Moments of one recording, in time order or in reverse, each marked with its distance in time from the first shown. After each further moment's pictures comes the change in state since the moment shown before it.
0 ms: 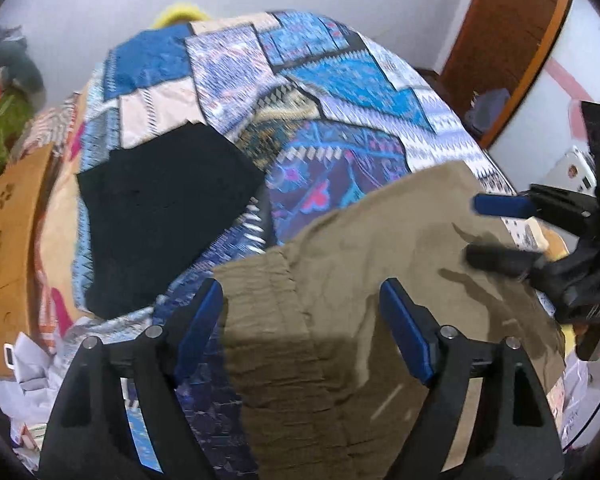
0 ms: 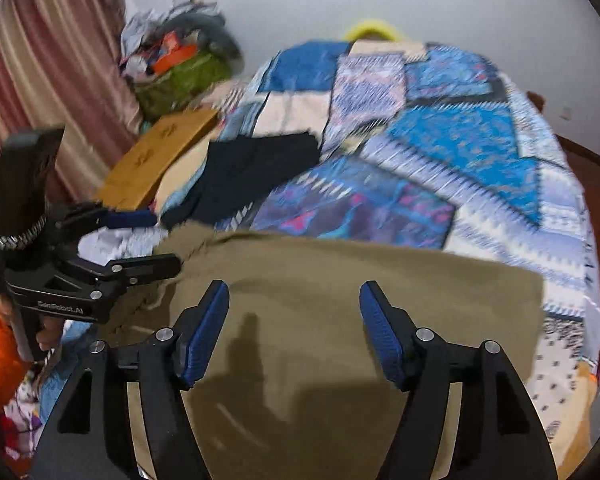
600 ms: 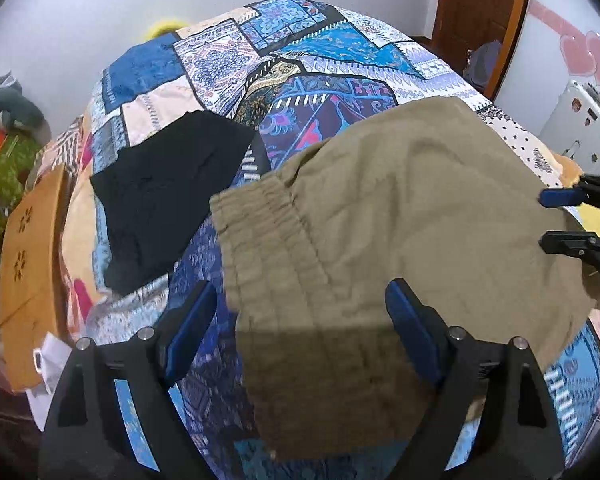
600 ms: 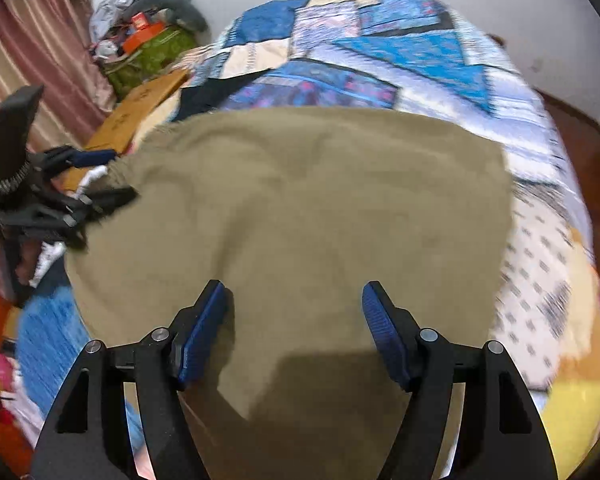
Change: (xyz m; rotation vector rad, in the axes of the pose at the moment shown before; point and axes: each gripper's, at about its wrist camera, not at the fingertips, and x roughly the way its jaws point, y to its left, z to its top) left arm -0.011 -0.014 -0.060 0.140 -0.003 0.111; right arm -0.040 -0.018 -0.107 0.105 0.068 -0.097
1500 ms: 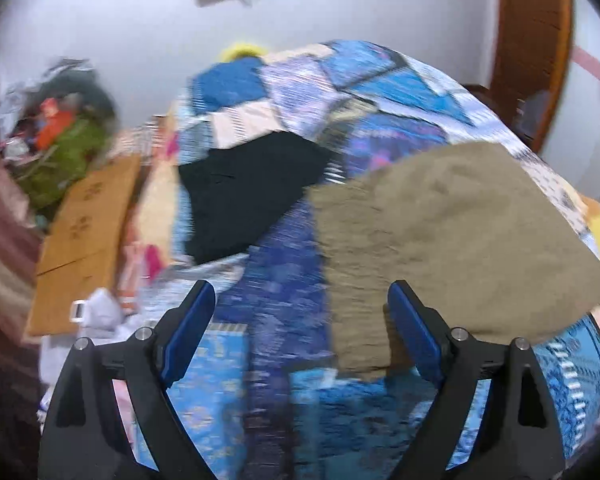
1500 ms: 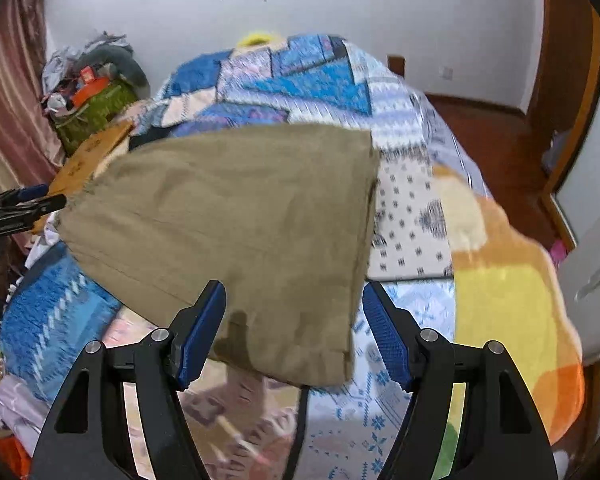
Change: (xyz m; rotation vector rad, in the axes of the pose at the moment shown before) left arm -0.067 0.025 -0.043 -0.161 -0.152 0.205; right arm -0.084 -0.017 -0.068 0.141 -0.195 -0.195
